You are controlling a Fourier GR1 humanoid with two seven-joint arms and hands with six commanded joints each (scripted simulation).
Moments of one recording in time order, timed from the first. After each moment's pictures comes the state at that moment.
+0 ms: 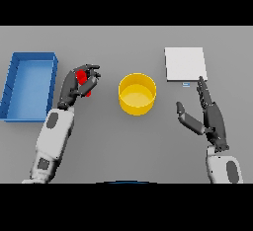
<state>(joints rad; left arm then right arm) -0.48 0.00 0.05 -0.96 -0.16 0.09 -0.08 0.07 -0.09 0.07 -1.69 0.16 -0.01 -0.08</state>
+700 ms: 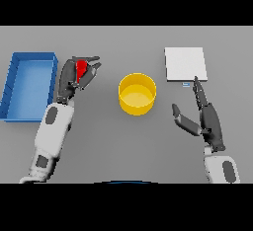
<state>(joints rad) -0.51 0.01 0.02 -1.05 -0.15 0.15 -0.16 0.07 -0.08 0.09 -1.67 0.19 -0.01 -0.13</state>
